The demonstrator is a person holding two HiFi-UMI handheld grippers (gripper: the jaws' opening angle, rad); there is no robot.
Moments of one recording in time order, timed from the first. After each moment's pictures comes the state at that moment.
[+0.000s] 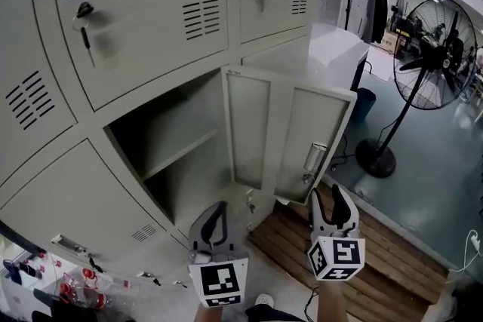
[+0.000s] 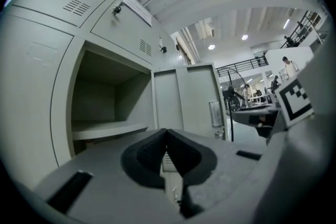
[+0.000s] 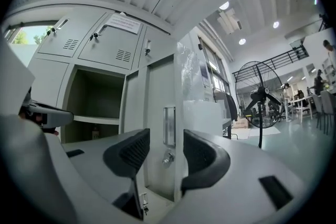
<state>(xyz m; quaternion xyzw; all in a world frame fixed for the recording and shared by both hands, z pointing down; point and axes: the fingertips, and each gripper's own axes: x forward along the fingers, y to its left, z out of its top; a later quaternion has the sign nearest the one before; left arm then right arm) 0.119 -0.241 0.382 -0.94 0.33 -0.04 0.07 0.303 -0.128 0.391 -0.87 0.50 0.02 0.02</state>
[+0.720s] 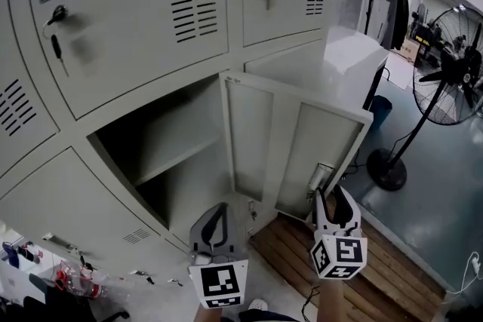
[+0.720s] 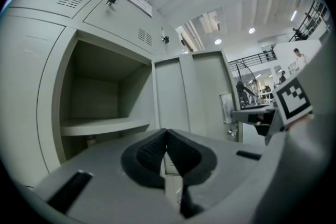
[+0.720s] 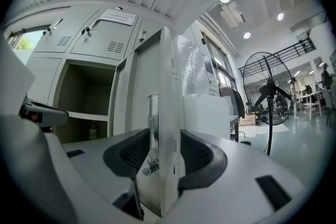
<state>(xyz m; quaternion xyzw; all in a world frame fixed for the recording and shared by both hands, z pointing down) 0.154 -0.267 0.396 -0.92 0.38 -0.05 0.07 0.359 -0.169 0.406 -0.85 0.53 0.01 0.02</state>
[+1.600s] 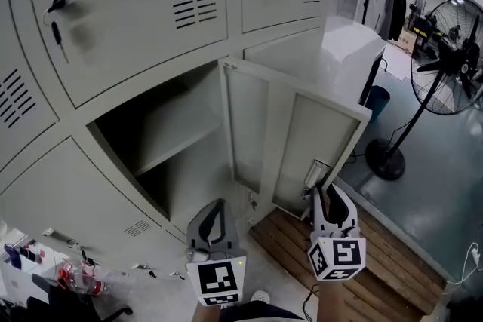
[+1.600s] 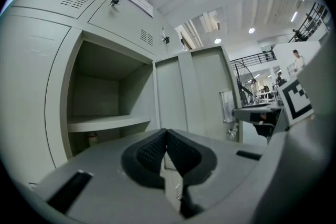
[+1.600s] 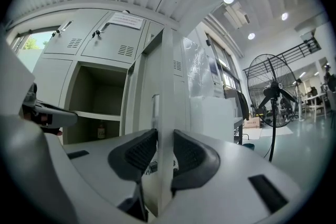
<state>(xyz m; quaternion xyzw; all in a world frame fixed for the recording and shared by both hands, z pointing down) 0.139 -0.259 0.401 -0.92 0.37 -0.06 0.06 0.327 -0.160 0.405 -0.83 0.55 0.02 0.01</state>
